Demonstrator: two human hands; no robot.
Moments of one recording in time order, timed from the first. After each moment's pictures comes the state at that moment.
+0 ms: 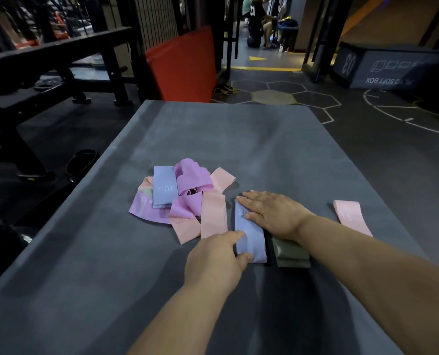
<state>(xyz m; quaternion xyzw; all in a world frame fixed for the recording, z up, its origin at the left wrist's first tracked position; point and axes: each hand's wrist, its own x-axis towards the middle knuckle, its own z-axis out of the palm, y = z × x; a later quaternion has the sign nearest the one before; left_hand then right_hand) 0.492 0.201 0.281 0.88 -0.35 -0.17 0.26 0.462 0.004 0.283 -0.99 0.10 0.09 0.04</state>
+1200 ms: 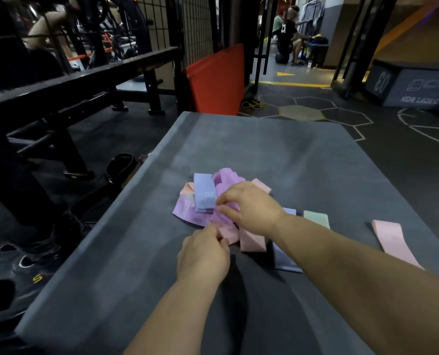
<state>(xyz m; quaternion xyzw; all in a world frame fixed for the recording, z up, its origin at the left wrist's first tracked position) 0.543 0.253 0.299 0.94 -0.21 -0.10 0.25 0.535 0.107 0.328 -0.98 0.01 -0.12 0.16</state>
